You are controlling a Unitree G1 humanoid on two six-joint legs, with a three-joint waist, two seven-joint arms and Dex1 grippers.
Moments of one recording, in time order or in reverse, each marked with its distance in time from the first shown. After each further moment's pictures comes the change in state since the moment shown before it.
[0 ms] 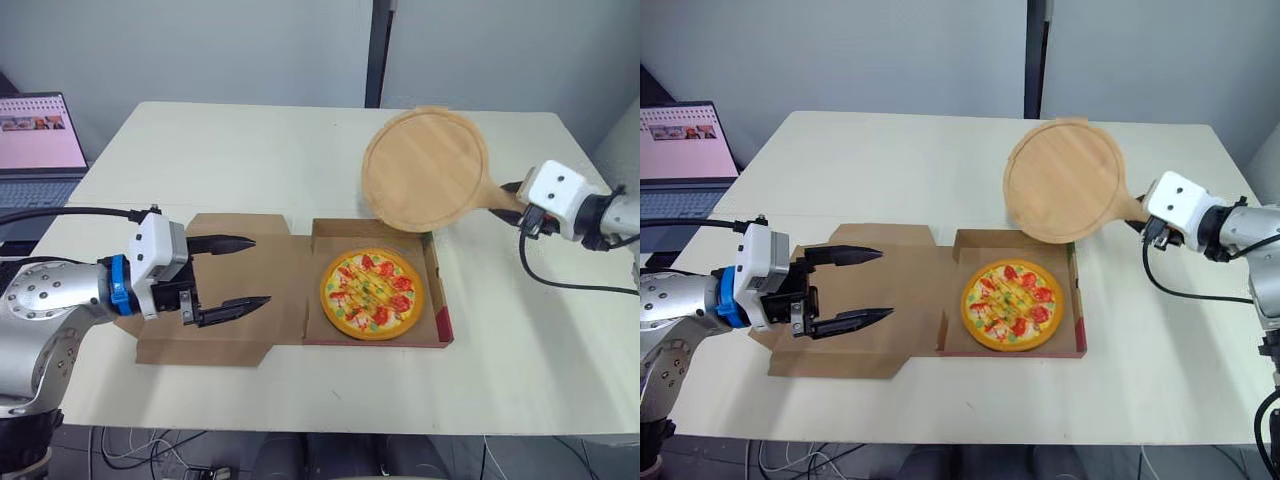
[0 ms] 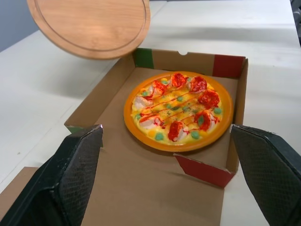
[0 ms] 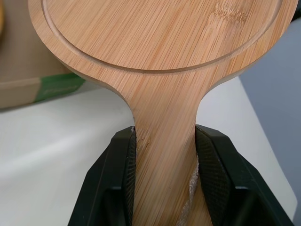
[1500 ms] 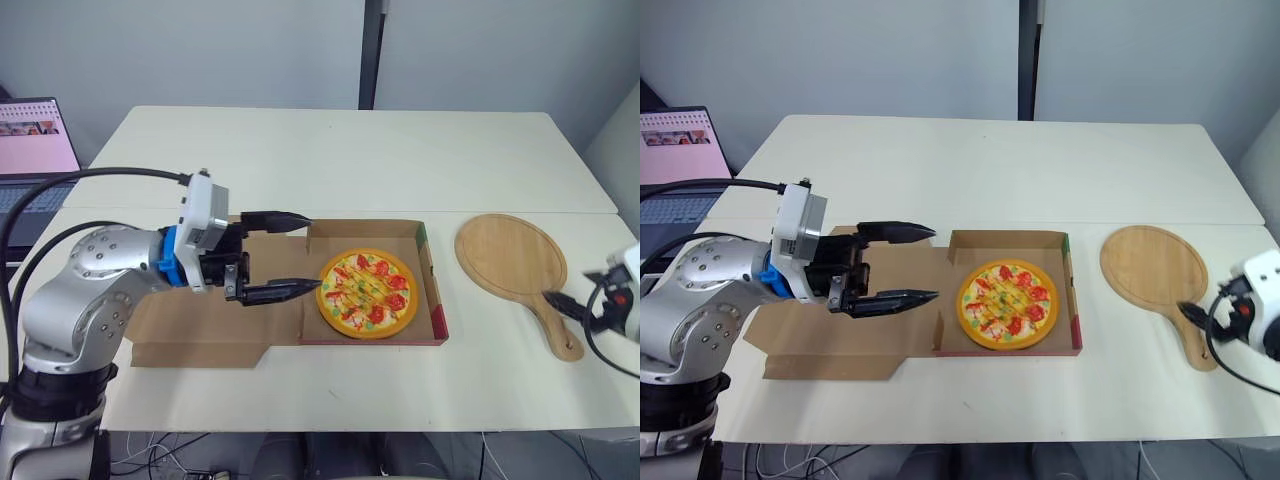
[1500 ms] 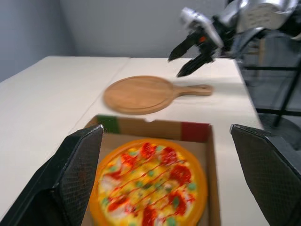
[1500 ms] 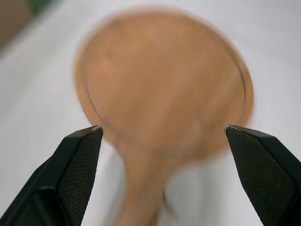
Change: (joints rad) left arm -0.141 -0.094 -0.055 -0.058 -0.120 0.173 0.084; right arm 0.524 0.086 -0.412 -0.373 0.311 0.490 -0.072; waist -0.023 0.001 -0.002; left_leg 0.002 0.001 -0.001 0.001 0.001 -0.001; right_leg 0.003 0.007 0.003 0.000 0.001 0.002
